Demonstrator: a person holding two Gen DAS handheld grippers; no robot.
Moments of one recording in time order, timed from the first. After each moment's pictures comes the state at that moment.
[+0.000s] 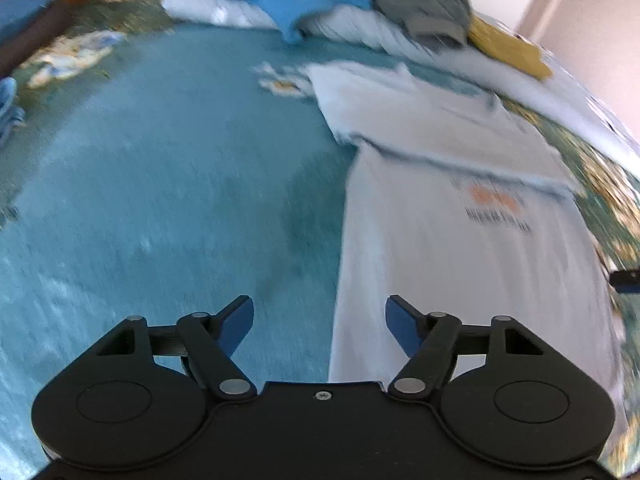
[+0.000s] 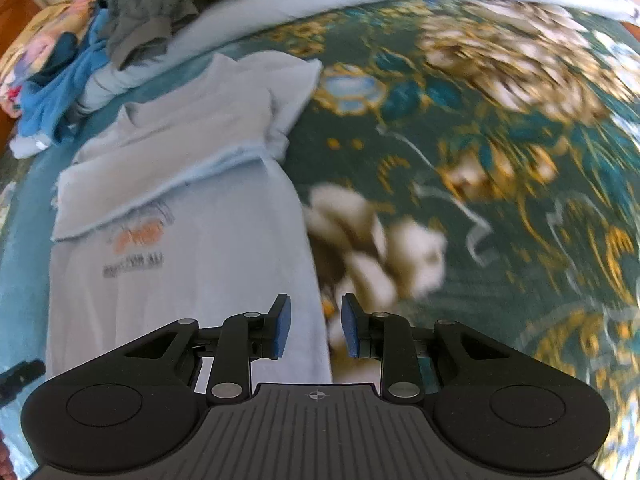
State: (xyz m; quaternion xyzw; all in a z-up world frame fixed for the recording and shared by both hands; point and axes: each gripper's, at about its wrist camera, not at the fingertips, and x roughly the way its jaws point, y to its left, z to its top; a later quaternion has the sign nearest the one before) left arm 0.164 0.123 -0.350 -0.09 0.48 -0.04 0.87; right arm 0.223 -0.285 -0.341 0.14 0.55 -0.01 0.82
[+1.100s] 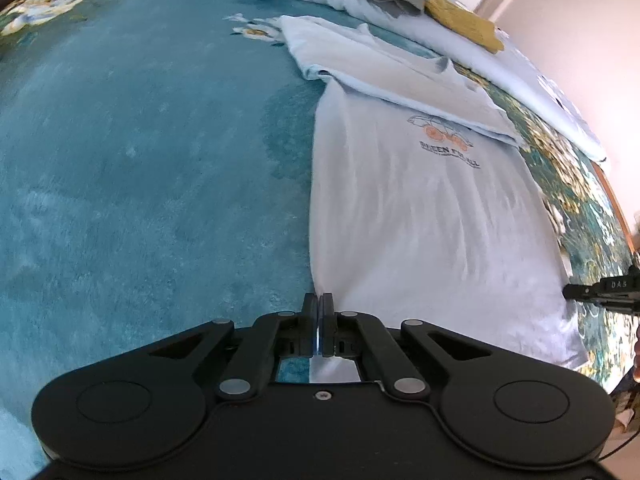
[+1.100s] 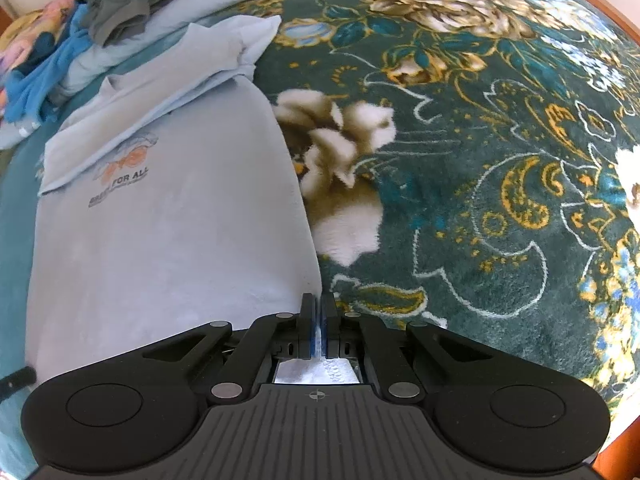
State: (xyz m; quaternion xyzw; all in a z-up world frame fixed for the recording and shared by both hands) left arm 0.117 0.142 -0.361 -0.13 0.51 -0.11 0.84; right arm 0.138 -0.267 -0.354 0.15 0.55 -0.06 0.82
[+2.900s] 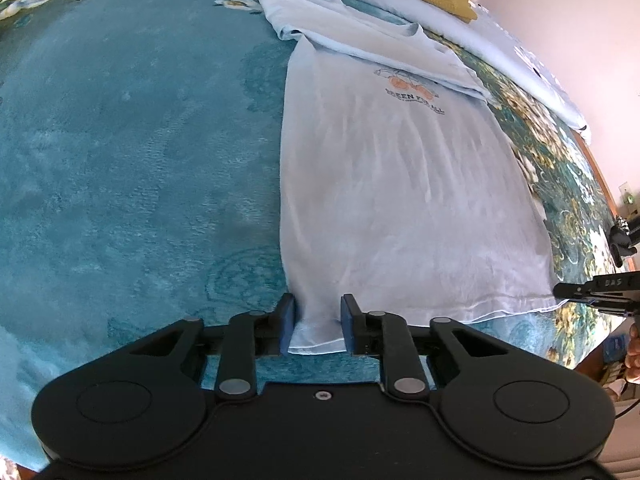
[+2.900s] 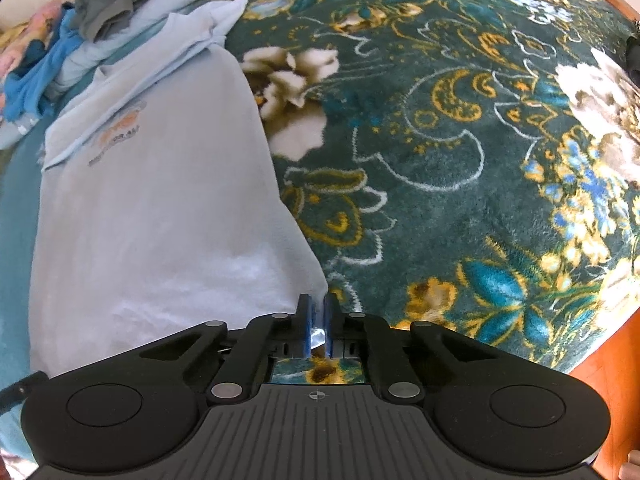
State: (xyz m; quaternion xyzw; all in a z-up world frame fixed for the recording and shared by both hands) left arm 0.067 0.136 -0.357 -0.13 0.53 -0.14 0.83; right arm 0.063 -0.274 -0.351 0.18 0.56 -0.08 0.81
